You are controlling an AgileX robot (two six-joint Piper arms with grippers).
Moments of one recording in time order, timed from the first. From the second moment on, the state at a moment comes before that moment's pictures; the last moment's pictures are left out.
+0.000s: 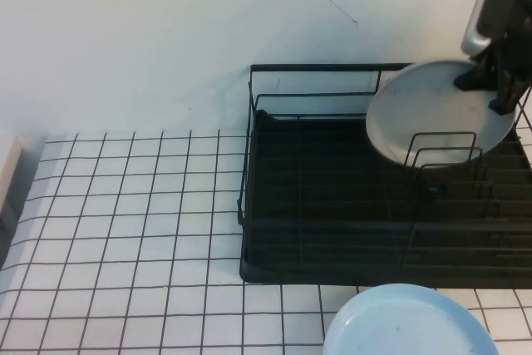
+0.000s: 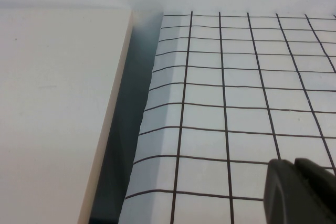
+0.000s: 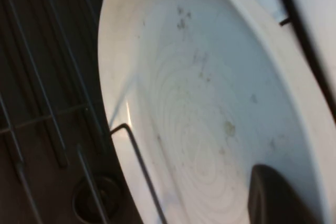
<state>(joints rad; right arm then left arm) 0.02 2.01 -1.75 0.60 0.85 -1.50 0.12 -0.01 0.02 -0.09 0.37 0.01</state>
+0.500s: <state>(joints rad) -0.03 1.55 -1.77 0.48 1.23 -0.83 0.12 -0.01 0.02 -0.09 0.37 0.01</state>
